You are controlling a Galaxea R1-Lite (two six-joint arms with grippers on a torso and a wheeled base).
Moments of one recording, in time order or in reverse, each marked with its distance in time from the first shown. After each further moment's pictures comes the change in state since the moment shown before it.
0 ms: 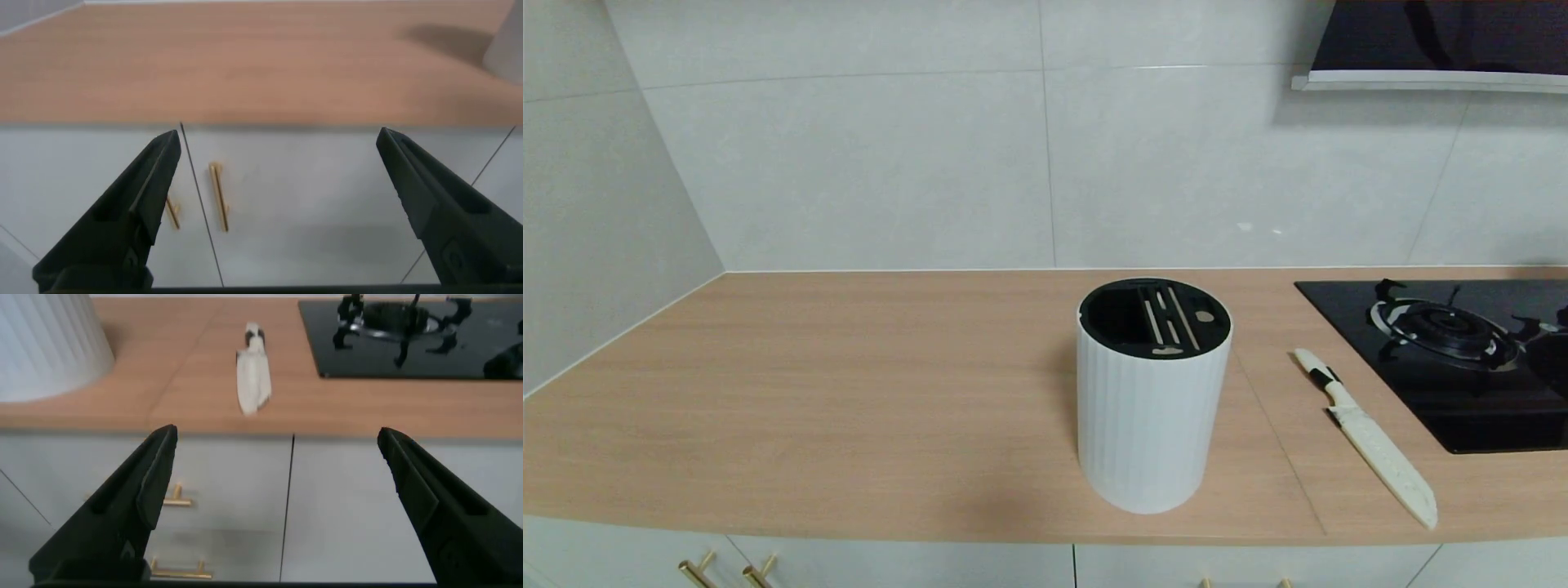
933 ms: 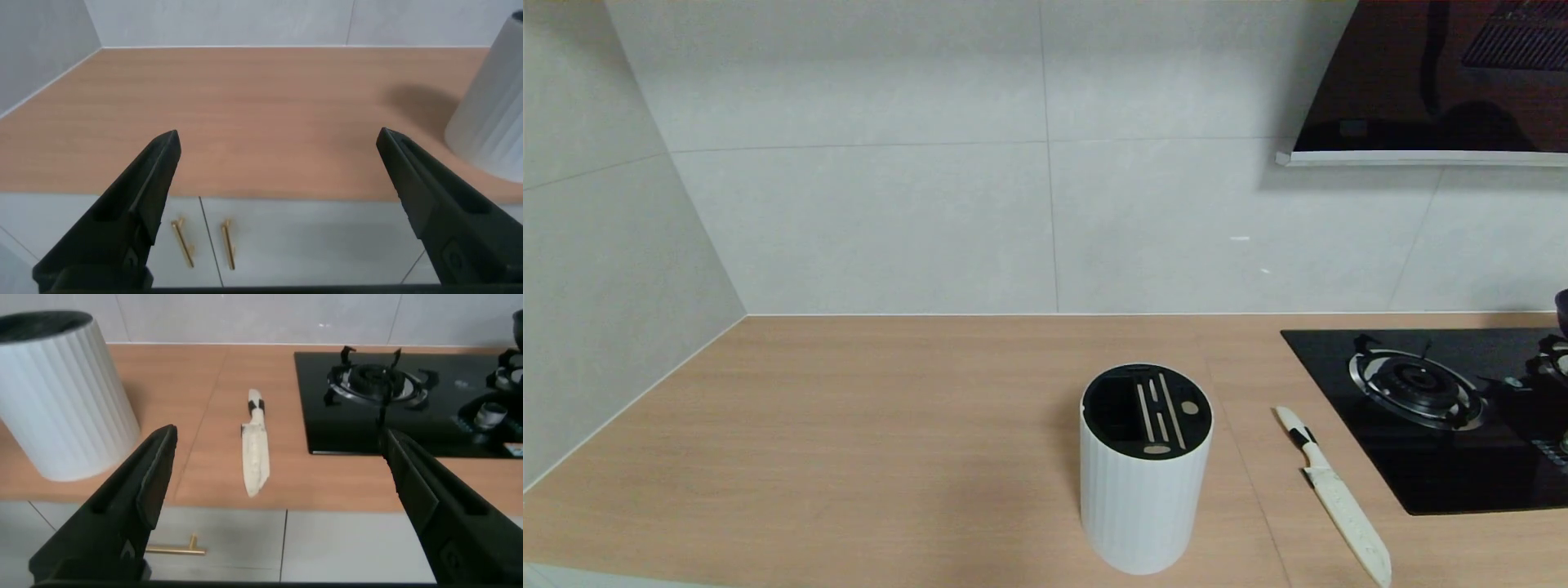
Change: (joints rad) left arm 0.001 0.000 0.000 -0.001 0.000 0.000; right arm 0.000 0.000 0.000 0.000 0.000 0.000
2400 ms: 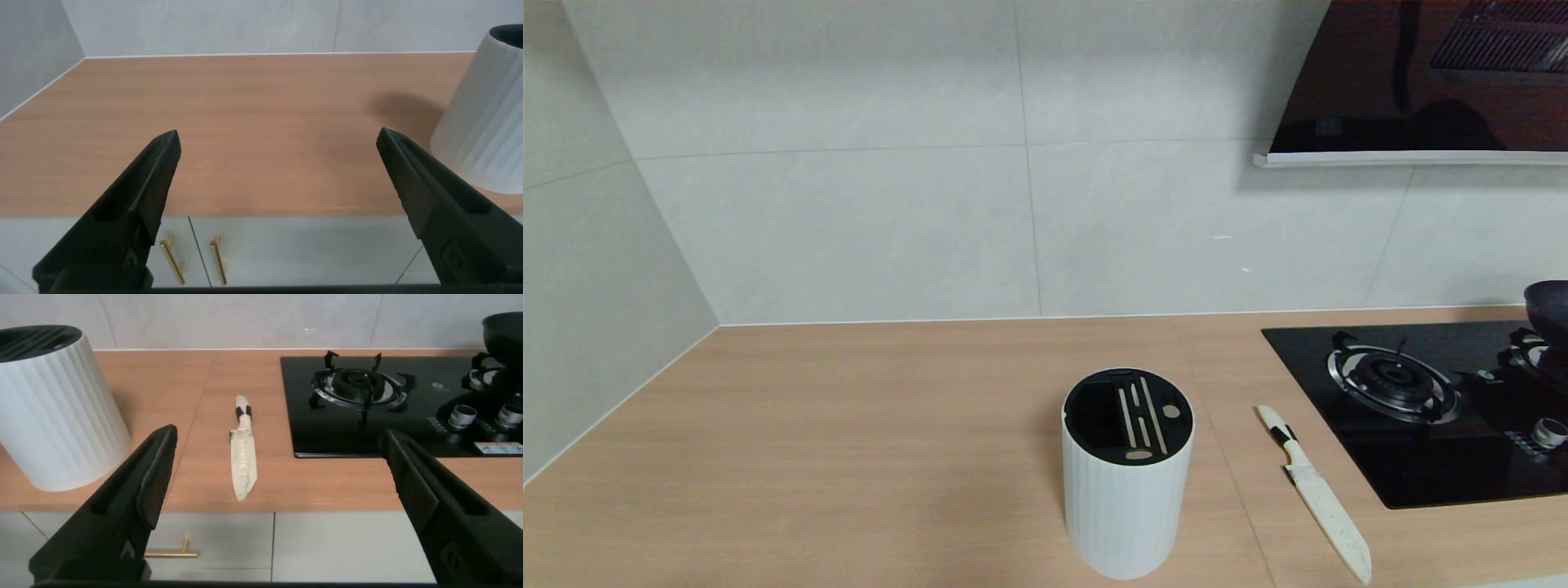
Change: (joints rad) left arm 0.000 0.000 0.000 0.001 0.000 0.000; right arm 0.000 0.000 0.000 0.000 0.001 -0.002
